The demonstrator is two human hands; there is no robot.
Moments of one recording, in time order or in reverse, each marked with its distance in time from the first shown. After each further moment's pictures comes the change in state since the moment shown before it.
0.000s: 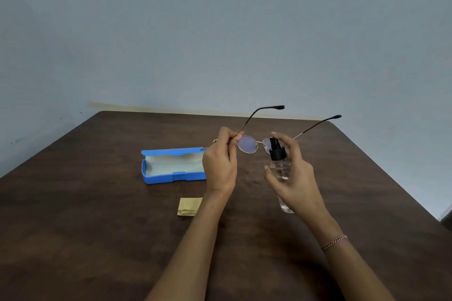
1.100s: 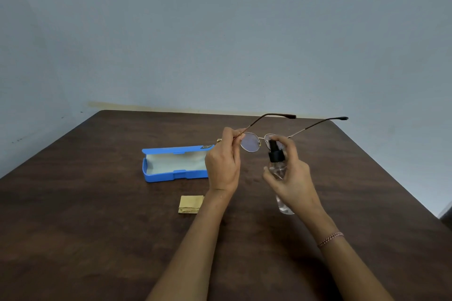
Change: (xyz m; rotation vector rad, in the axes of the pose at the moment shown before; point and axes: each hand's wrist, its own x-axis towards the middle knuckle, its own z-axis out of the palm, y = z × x) left_hand -0.002 0.007 -0.001 0.096 0.003 0.074; right_hand -0.001 0.000 0.005 -0.083 -0.004 0.055
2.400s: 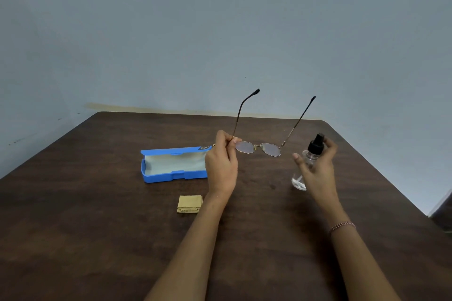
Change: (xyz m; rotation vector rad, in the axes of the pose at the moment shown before) left_hand -0.005 -0.003 0.005 -0.090 -0.116 -0.265; right_hand 0.008 0.055 -0.030 0.106 0.250 0.262
